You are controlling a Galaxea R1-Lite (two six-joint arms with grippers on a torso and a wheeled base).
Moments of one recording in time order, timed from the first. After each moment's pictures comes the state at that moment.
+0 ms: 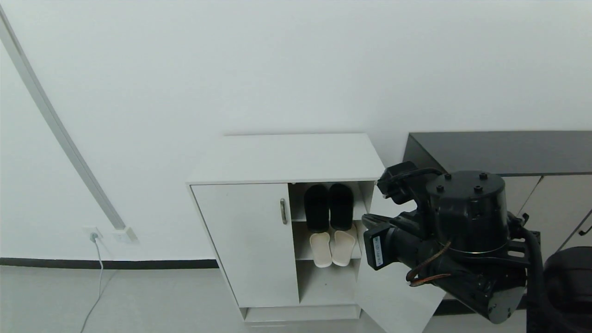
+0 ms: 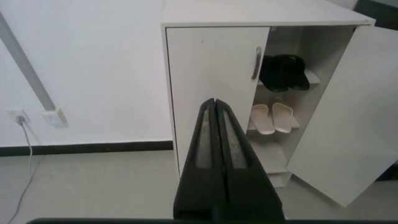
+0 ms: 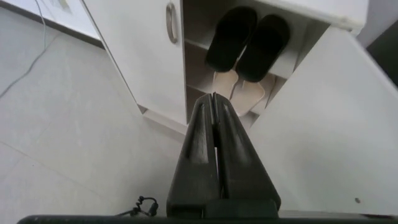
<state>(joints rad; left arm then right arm) 0.00 0.00 0.00 0.00 0.01 0.00 0.89 1.68 -0.83 -0.53 -0.43 0.11</state>
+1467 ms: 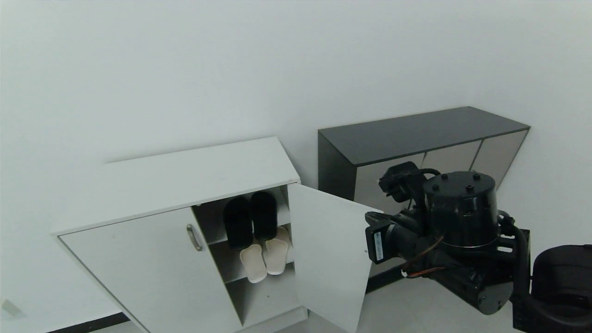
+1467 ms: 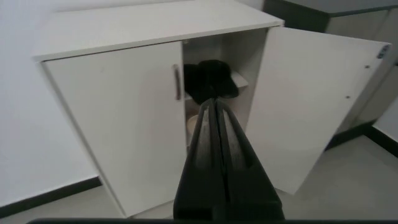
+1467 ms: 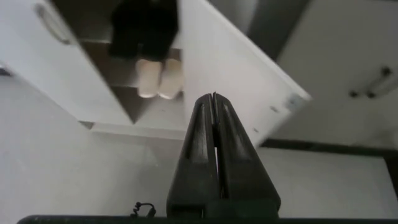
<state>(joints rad) 0.00 0.00 0.00 0.00 0.01 0.00 0.85 1.71 -0.82 -0.58 -0.42 0.11</state>
